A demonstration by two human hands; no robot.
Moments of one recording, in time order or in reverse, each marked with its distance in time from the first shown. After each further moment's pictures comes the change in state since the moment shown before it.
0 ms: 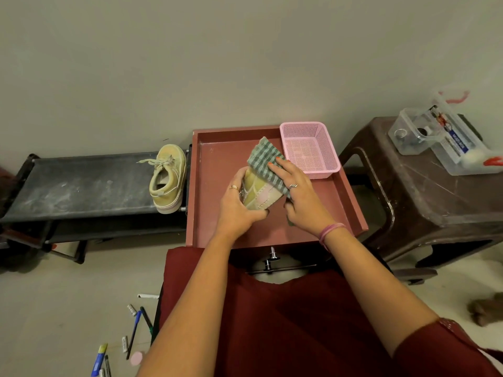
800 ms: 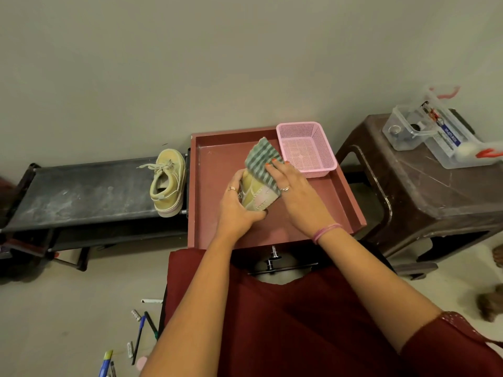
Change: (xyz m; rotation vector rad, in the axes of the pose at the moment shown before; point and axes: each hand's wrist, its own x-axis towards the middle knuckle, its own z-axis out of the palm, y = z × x) left_hand -0.005 0.004 0.000 0.023 0.018 0.005; right_hand -0.004 -0.013 0.002 -0.332 0.088 -0.058
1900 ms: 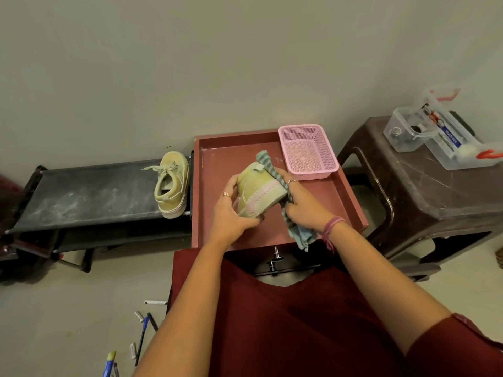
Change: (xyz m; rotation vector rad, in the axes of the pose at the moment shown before) left_hand -0.013 -0.004 -0.019 -0.161 -0.086 0.010; right_hand 0.002 -0.013 -0.021 0.739 -0.313 0.384
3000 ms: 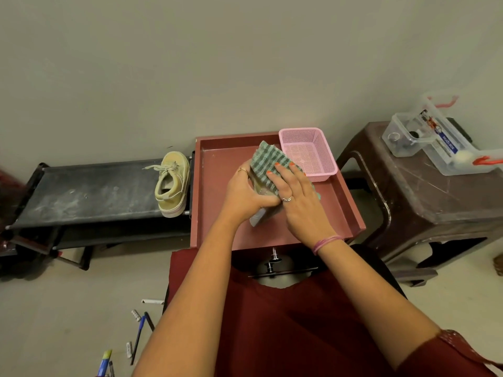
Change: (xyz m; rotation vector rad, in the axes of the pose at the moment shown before) left_hand 0.017 0.058 0.020 0.176 0.022 0.053; right_hand -0.011 0.014 0.013 -0.749 0.414 -0.469
